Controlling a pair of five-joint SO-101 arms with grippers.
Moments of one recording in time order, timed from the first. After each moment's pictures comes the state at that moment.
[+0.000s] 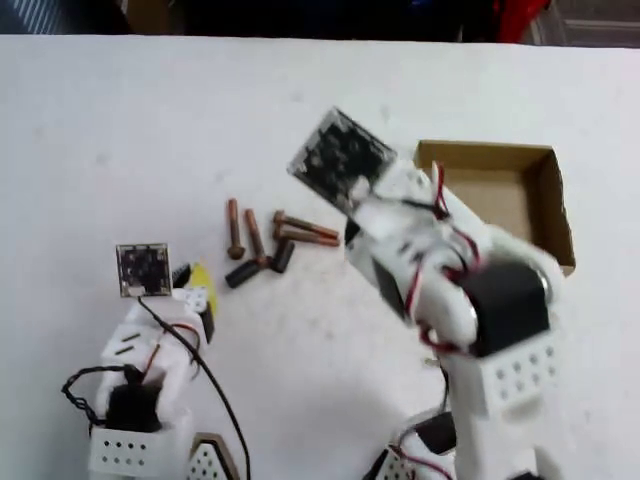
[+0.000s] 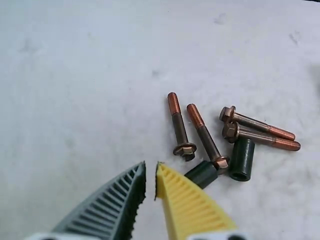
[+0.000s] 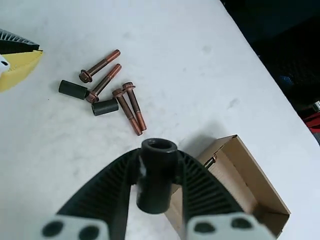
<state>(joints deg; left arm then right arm) -2.0 -104.0 97.1 51.0 9.5 -25.4 -39.1 -1.8 92.9 36.0</state>
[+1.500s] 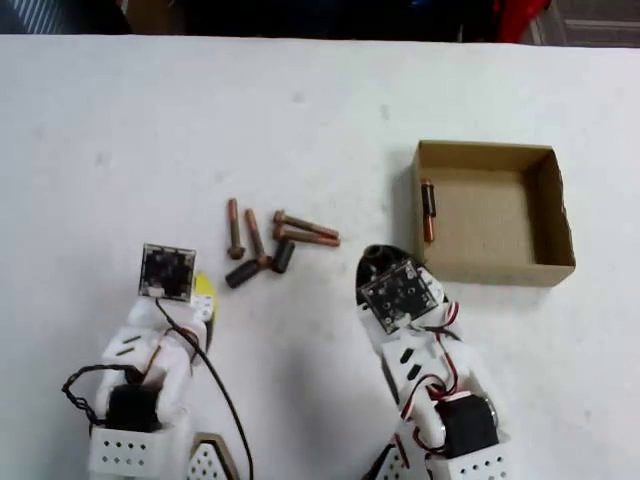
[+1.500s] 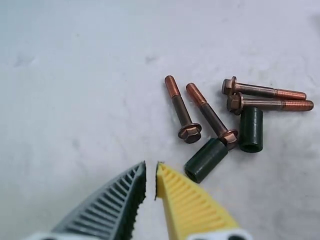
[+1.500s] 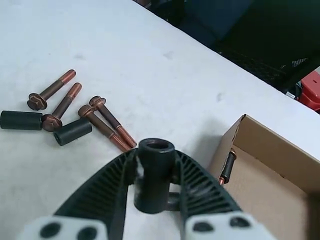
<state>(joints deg) -2.0 -104.0 97.1 54.2 -2.1 -19.9 -102.4 83.6 50.3 22.7</state>
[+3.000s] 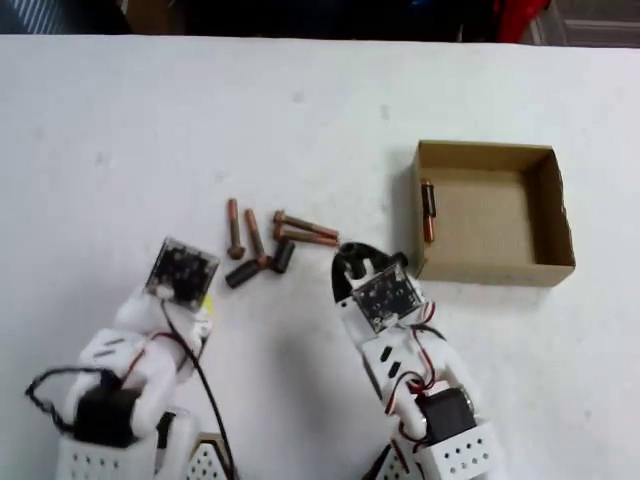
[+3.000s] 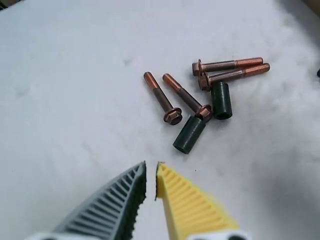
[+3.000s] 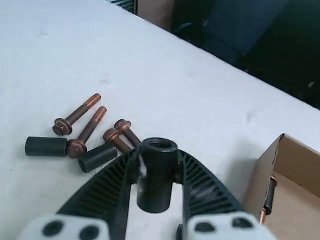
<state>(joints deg) 2.1 -91.2 72.0 73.5 -14.0 -25.1 -102.3 96.4 31.8 17.4</state>
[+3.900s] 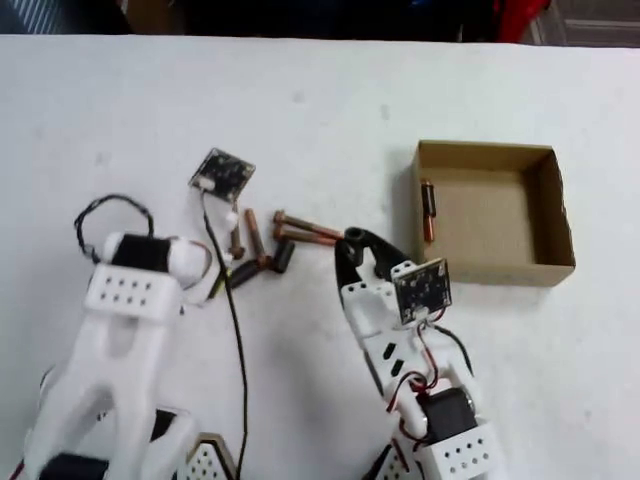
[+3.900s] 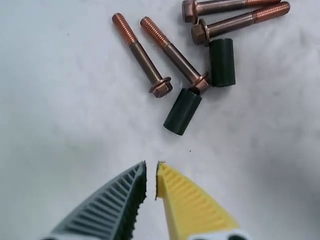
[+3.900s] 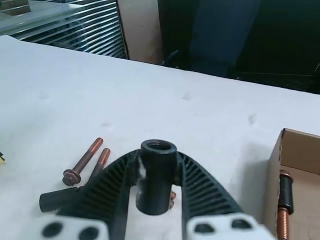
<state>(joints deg) 2.6 -31.3 42.5 71.3 -14.2 -23.3 -102.3 96.4 27.0 1.8</state>
